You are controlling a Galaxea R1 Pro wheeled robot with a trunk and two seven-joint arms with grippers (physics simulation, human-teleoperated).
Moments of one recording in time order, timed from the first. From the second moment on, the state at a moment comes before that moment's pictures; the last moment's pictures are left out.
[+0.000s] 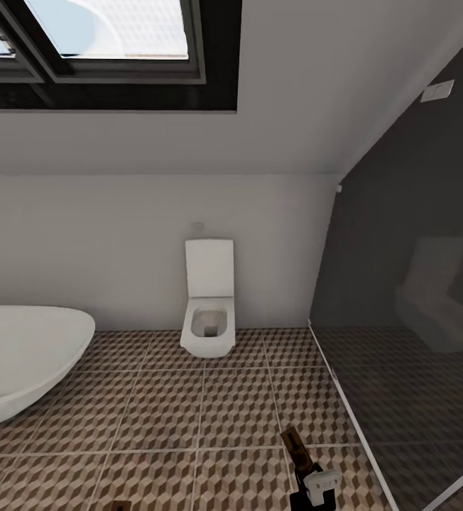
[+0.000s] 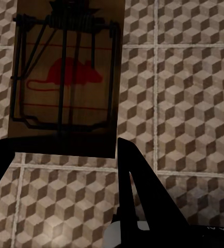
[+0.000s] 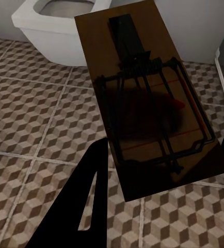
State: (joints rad) left arm -0.21 0.02 -0.32 -0.13 0.31 -0.43 0.14; right arm -0.40 0.06 0.27 -0.02 -0.03 -0.80 -0.08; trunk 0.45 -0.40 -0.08
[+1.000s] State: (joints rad) left arm -0.21 0.02 -0.32 -0.13 0.31 -0.43 0.14; right arm -0.40 0.06 0.27 -0.02 -0.03 -0.80 -0.08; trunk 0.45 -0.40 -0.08
